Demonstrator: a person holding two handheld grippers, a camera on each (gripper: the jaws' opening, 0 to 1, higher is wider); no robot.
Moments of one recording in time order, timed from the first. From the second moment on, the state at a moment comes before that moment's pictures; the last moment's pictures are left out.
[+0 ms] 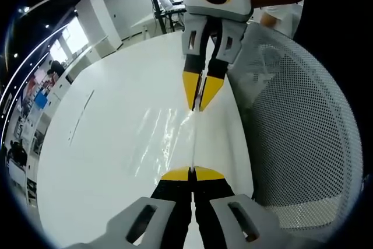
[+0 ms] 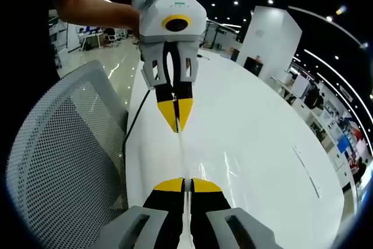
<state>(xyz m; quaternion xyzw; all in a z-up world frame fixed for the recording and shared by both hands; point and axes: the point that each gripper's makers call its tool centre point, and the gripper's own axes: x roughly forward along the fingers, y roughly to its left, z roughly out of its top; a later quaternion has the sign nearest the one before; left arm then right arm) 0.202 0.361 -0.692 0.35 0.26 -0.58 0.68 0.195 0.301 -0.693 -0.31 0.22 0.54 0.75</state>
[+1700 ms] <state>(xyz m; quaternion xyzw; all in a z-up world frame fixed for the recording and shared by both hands) 0.204 0.367 -0.695 0.35 0.27 -0.57 0.69 0.197 0.297 -0.696 -0.31 0.23 0.53 0.76</state>
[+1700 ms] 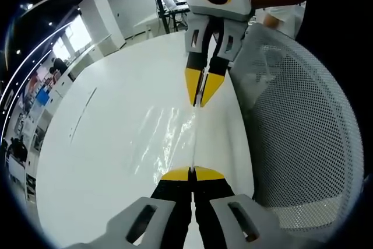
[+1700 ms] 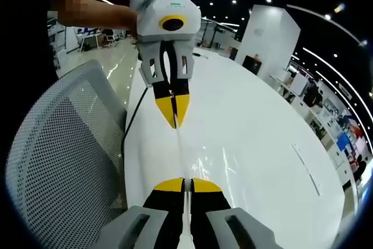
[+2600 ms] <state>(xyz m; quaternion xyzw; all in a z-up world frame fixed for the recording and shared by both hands) 0.204 0.365 -0.693 0.35 0.27 -0.57 0.70 0.199 0.294 -0.694 -0.31 0.22 0.54 0.76</state>
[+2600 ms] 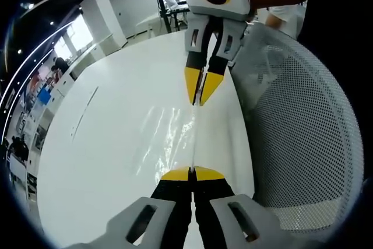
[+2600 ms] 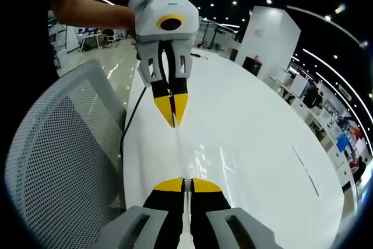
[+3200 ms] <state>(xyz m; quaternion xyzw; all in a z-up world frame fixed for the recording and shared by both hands) 0.205 0.368 -0.695 0.34 0.26 -0.57 0.70 0.197 0.293 -0.694 -0.30 0.23 0.53 0.76</state>
